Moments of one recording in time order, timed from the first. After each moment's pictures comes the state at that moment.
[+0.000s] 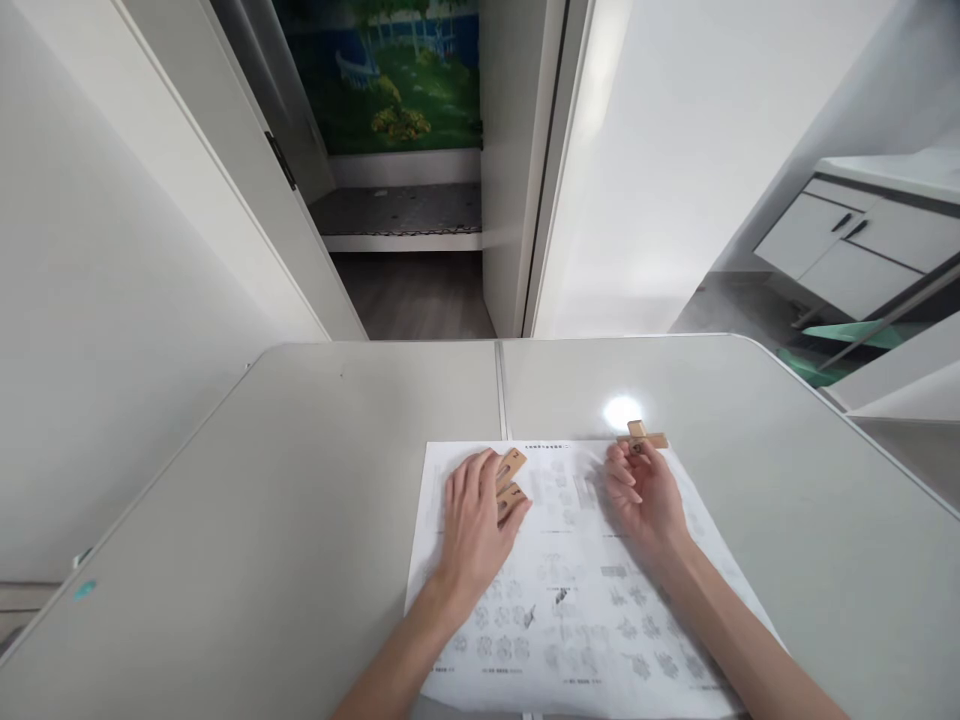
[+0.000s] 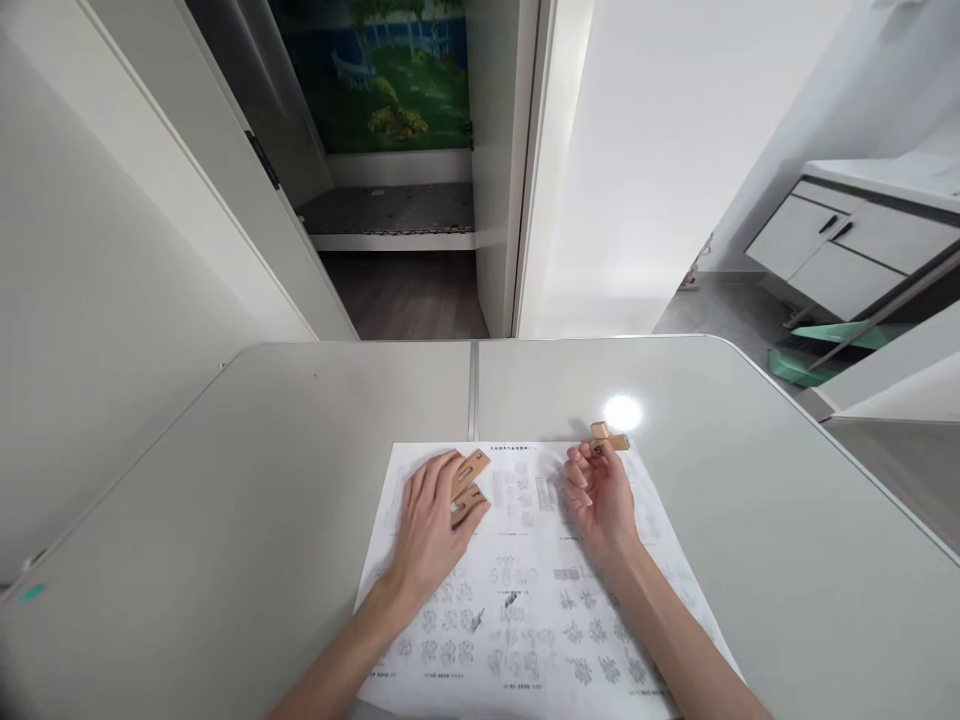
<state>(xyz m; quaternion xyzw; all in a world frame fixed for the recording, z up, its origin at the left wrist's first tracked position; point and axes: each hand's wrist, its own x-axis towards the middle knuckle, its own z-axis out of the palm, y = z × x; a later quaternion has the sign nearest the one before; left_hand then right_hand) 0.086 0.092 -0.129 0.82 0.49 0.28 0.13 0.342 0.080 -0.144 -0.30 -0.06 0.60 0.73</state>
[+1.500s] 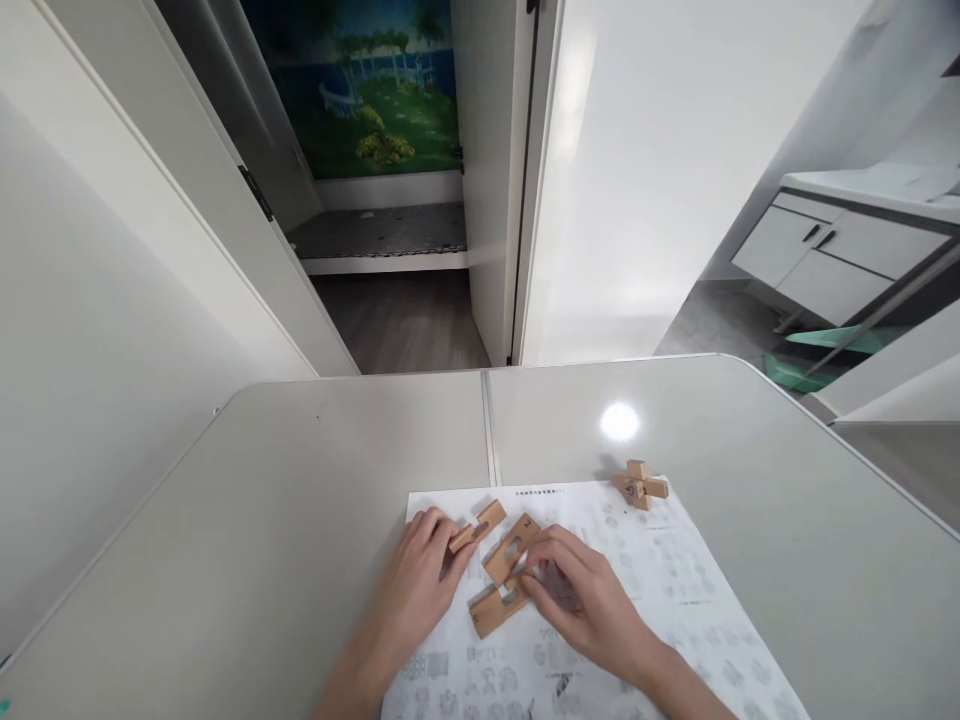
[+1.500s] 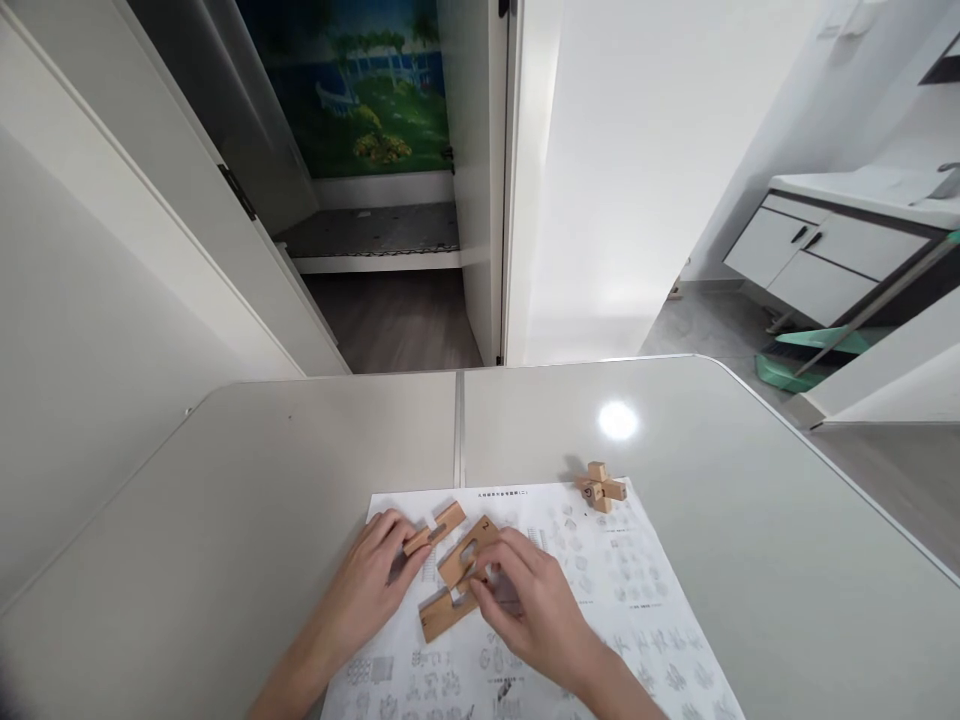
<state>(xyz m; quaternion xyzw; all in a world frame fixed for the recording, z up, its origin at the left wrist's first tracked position) 0.029 0.140 -0.098 0.84 0.47 0.18 0.19 0.273 0.063 -0.118 -0.49 -0.69 0.30 0.44</state>
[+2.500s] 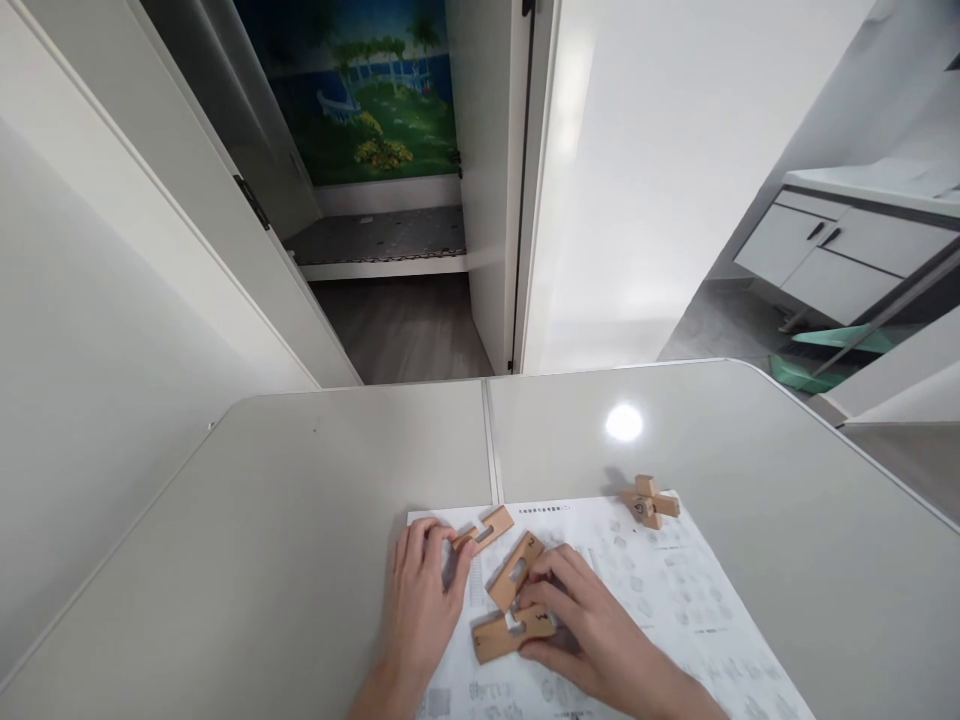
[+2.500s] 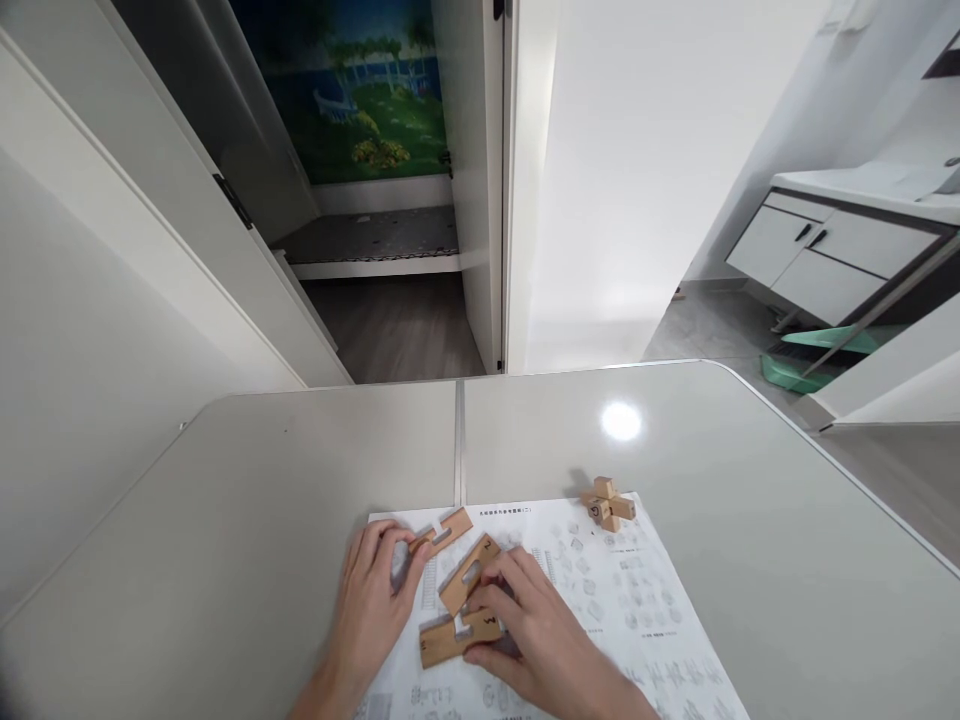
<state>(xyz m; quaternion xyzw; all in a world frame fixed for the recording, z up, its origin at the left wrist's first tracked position) 0.038 0.145 -0.118 0.79 0.53 0.29 0.06 0.275 0.068 -0.119 -0.47 -0.78 0.25 0.34</state>
